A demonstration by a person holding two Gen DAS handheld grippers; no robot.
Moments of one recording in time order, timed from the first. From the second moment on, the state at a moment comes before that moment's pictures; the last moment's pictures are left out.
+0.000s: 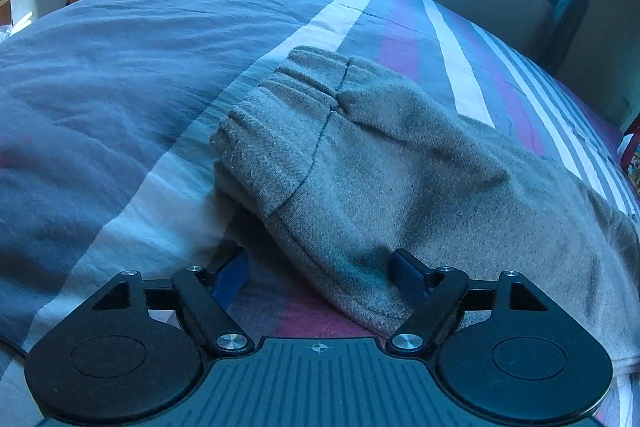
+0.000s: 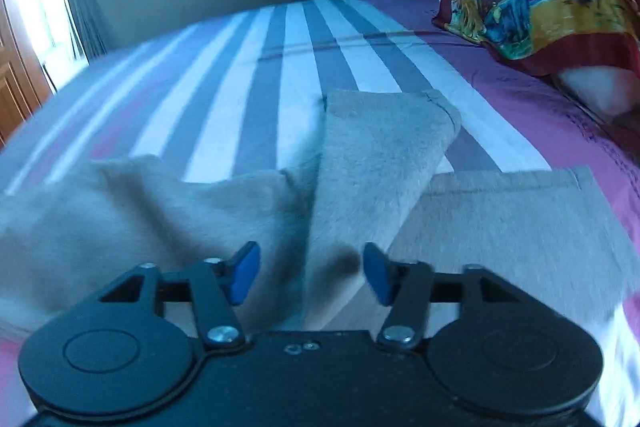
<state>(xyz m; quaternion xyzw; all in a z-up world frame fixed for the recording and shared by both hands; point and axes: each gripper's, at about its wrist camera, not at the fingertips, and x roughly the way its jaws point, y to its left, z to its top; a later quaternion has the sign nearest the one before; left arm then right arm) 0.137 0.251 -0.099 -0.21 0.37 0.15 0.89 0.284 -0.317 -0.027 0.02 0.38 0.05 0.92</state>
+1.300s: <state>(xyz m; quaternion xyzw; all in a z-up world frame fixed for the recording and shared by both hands) 0.142 0.252 -0.102 -0.21 0.38 0.13 0.89 0.207 -0.510 -0.058 0.29 0.32 -0.06 0.90</state>
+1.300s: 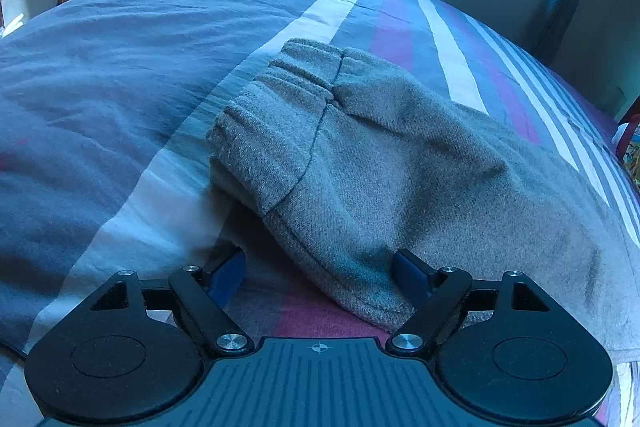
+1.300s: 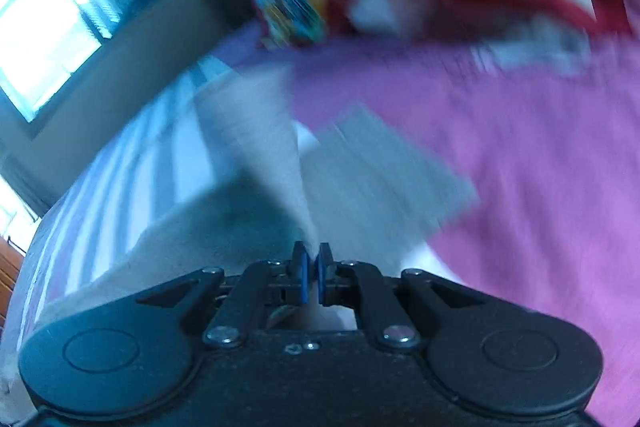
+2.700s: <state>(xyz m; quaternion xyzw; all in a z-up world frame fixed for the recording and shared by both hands) 0.132 0.306 -0.098 -0.31 0.28 0.15 0.90 0.435 -0.107 -0.041 0.01 0.42 0.51 0.75</state>
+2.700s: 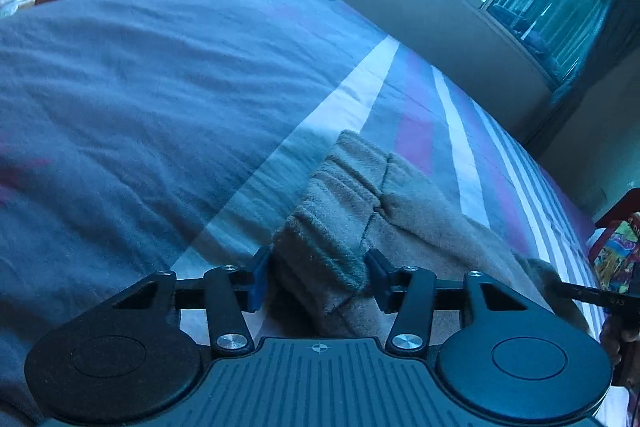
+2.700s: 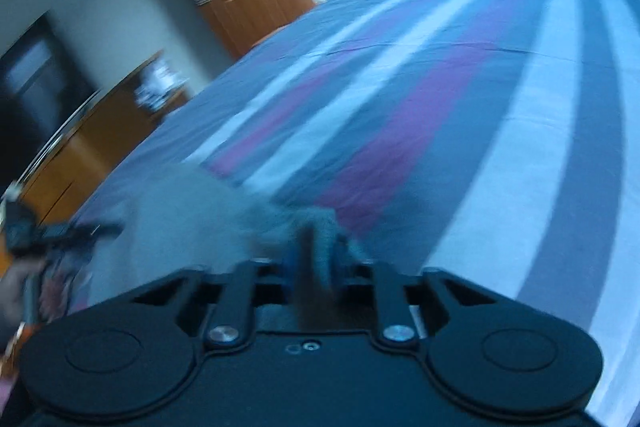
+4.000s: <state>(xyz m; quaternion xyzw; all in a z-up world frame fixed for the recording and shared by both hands) 0.205 0.210 -0.099 -0.14 0.31 0.10 0.94 0.321 -0.209 -0.044 0.02 0.34 0.22 0.92</state>
